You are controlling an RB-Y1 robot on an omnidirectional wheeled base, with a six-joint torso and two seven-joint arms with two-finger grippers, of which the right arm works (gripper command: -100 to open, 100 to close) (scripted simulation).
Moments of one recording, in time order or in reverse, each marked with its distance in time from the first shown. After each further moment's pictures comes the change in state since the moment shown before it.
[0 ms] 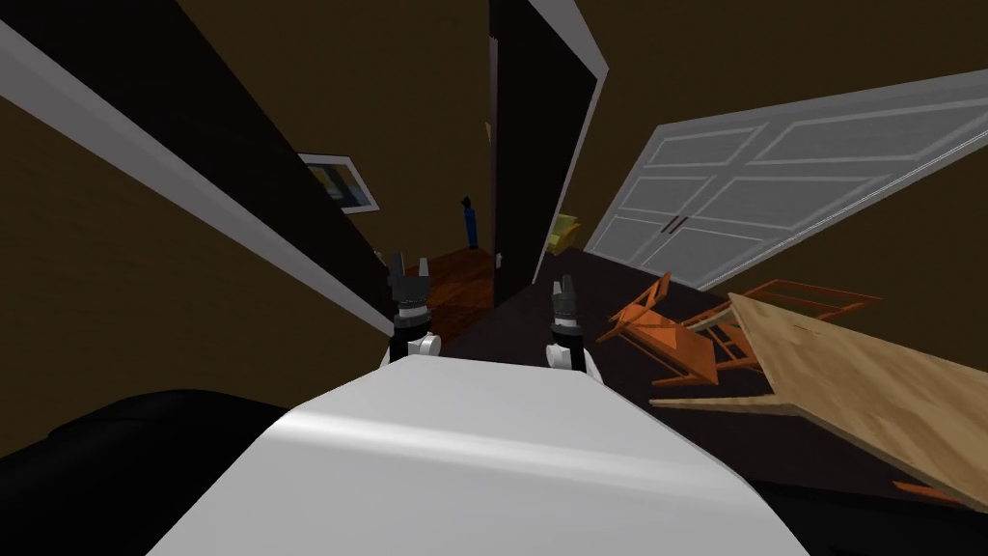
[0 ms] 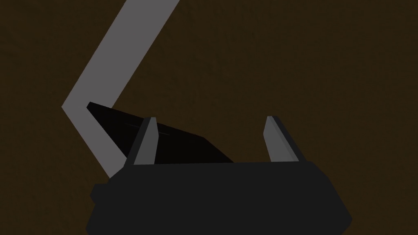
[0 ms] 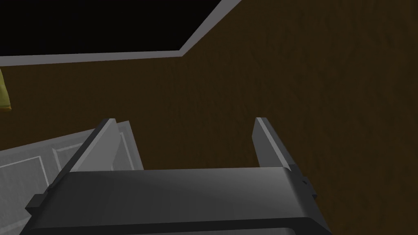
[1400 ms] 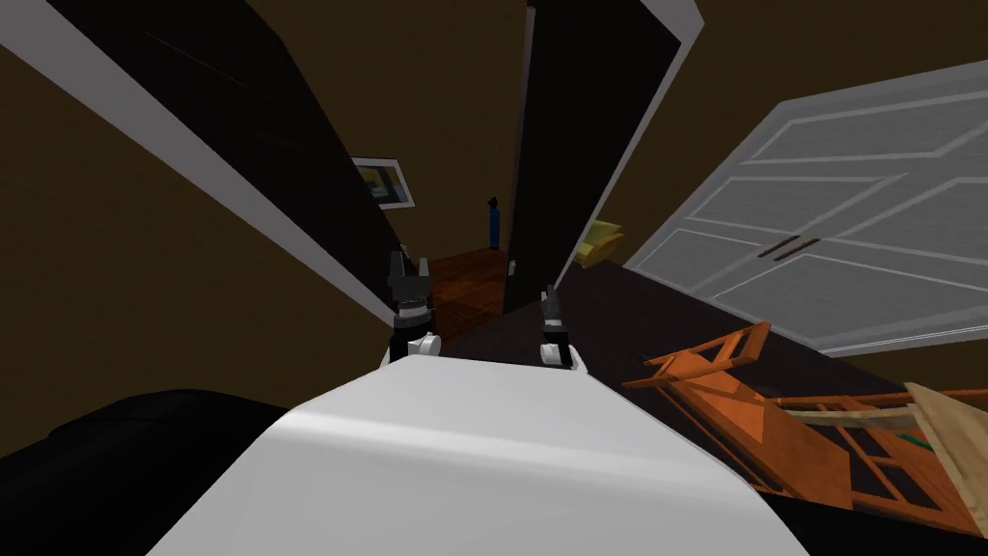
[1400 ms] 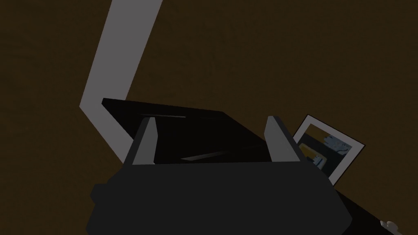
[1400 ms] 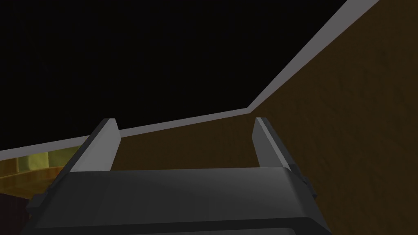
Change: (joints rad) arm -0.168 -0.019 0.003 0.408 -0.007 -0.049 -0.068
